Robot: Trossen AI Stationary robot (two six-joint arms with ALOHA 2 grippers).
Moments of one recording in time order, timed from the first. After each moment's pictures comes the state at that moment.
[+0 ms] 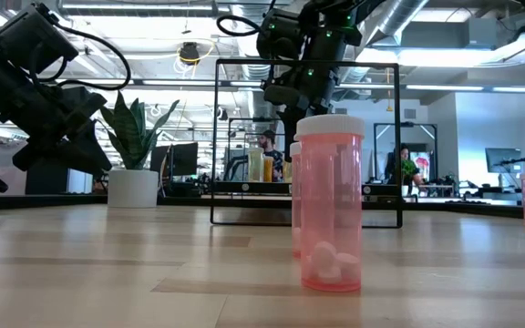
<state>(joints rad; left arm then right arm) 0.12 0.48 0.16 -0.41 -0.48 -0.88 -0.18 1.92 1.51 -0.78 0.13 0.34</state>
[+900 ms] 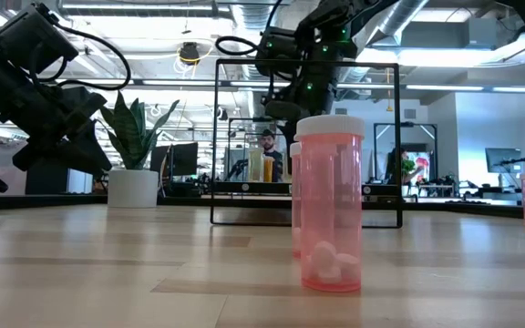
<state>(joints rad) 0.12 0.48 0.16 -0.41 -0.48 -0.88 -0.22 1.96 1.51 -0.79 0.10 0.33</state>
